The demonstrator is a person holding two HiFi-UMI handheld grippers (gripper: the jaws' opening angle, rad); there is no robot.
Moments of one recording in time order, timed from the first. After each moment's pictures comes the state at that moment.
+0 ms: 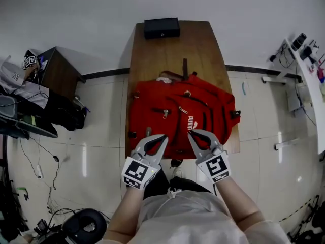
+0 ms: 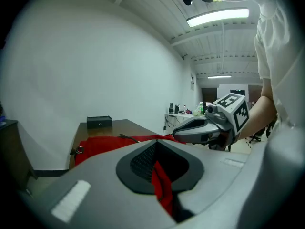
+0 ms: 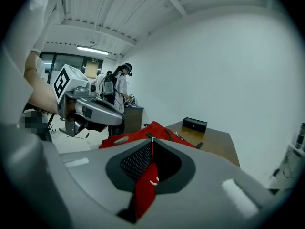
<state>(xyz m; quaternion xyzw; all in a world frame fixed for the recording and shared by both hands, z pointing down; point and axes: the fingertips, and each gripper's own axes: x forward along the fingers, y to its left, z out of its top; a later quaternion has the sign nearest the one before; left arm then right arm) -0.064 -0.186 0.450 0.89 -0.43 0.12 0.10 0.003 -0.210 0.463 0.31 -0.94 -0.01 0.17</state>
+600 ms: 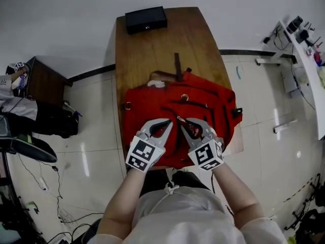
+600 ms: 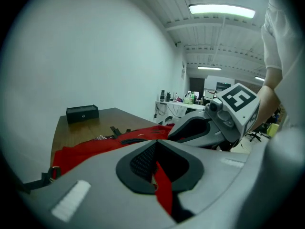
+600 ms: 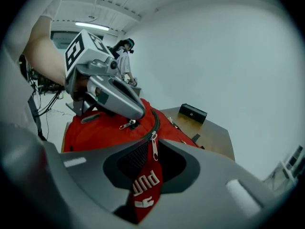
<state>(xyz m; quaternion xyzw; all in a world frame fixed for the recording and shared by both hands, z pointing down) -0.053 -0.302 0.502 0.91 -0.34 0.19 0.13 -0.023 -0.300 0.524 0.32 -0.90 -0.04 0.29</state>
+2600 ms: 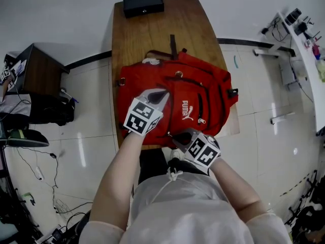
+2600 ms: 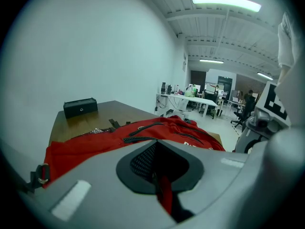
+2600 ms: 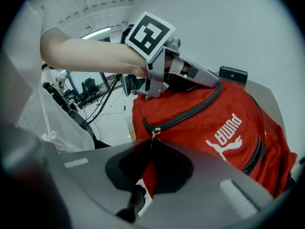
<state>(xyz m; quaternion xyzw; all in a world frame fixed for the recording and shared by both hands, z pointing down) -0.042 -0.316 0.536 0.90 -0.34 0.23 0.14 -0.033 -0.144 0.584 0.11 -0.91 0.15 0.38</state>
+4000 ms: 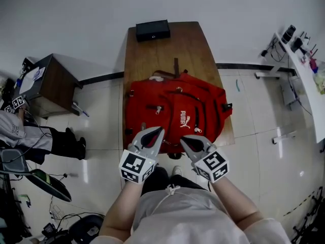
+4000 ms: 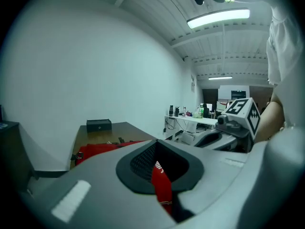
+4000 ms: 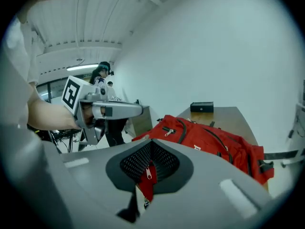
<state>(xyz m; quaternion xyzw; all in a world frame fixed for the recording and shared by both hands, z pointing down) -0.051 -0.178 0.421 0.89 -0.44 0.11 0.09 0.005 -0.152 0.466 0.27 -0.94 0.14 0.16</state>
